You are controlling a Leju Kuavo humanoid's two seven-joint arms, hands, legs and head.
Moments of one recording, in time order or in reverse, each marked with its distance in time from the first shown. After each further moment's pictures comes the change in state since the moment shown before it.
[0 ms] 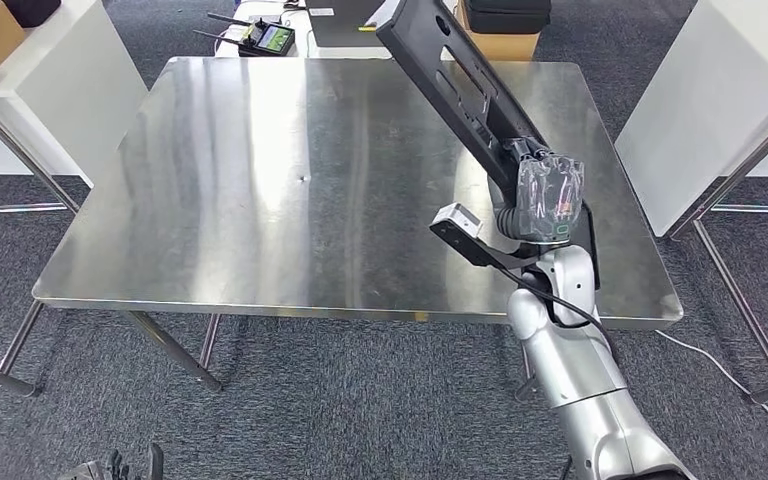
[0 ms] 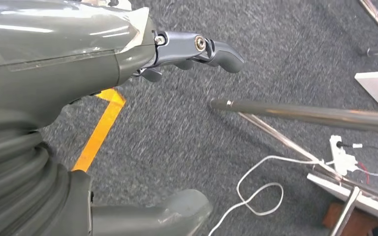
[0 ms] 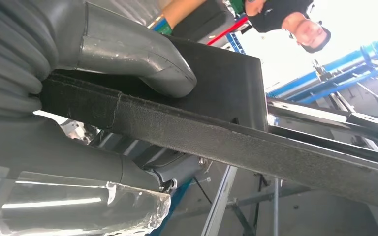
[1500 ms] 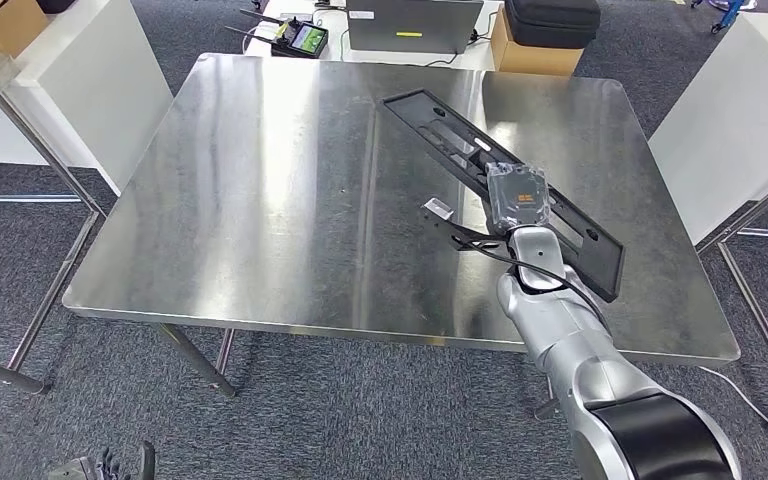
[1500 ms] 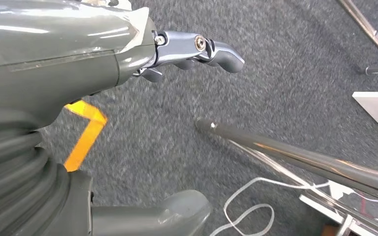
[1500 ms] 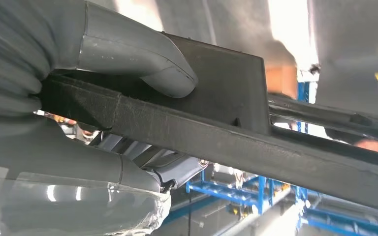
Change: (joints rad) left arm -0.012 0.025 -0.002 0.021 0.002 0.005 0.000; right arm -0.281 0.048 -0.021 0.675 0.375 0.112 0.260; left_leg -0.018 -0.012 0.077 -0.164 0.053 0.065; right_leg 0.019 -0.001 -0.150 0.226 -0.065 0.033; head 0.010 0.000
